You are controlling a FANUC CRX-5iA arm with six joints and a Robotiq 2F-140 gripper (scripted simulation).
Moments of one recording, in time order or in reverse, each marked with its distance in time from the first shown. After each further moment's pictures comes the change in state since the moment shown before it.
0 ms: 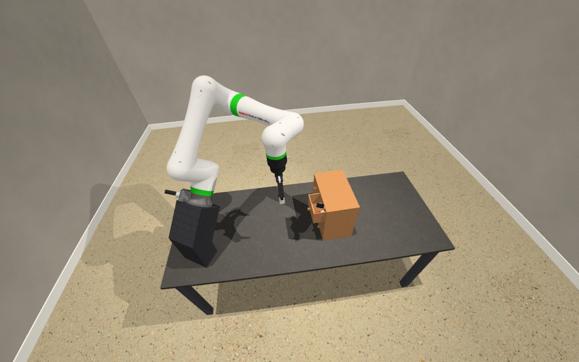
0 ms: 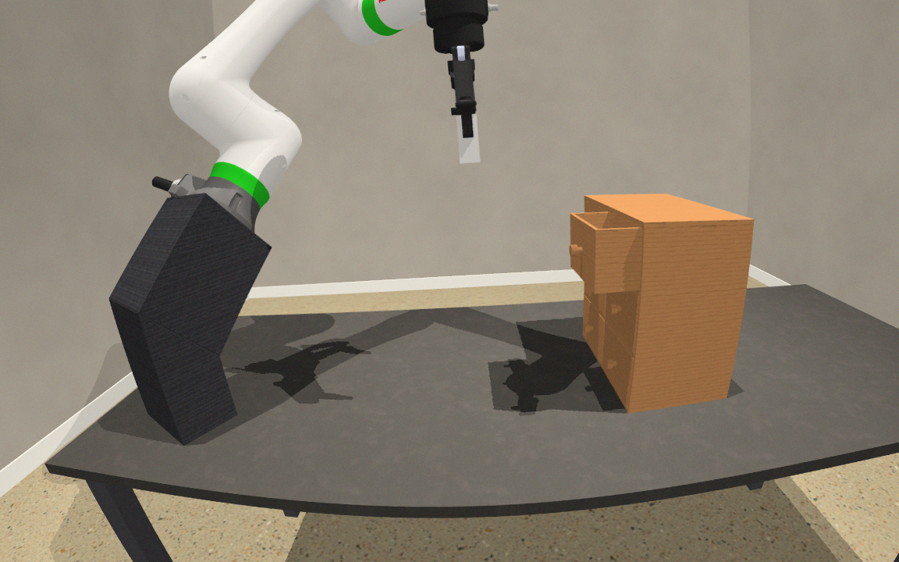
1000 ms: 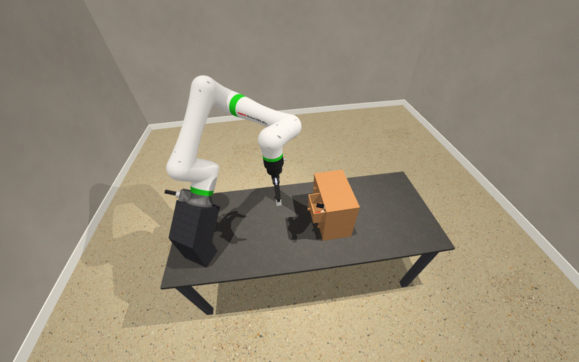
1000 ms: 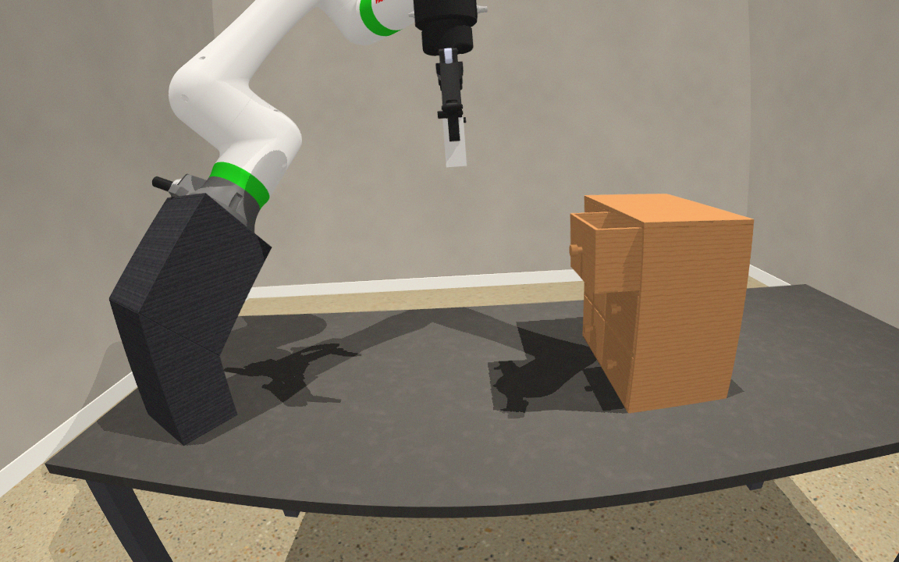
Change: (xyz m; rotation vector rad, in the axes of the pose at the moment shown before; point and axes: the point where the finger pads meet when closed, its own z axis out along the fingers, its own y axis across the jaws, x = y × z) arm 0.018 -0.006 0.004 0.000 0.006 0.000
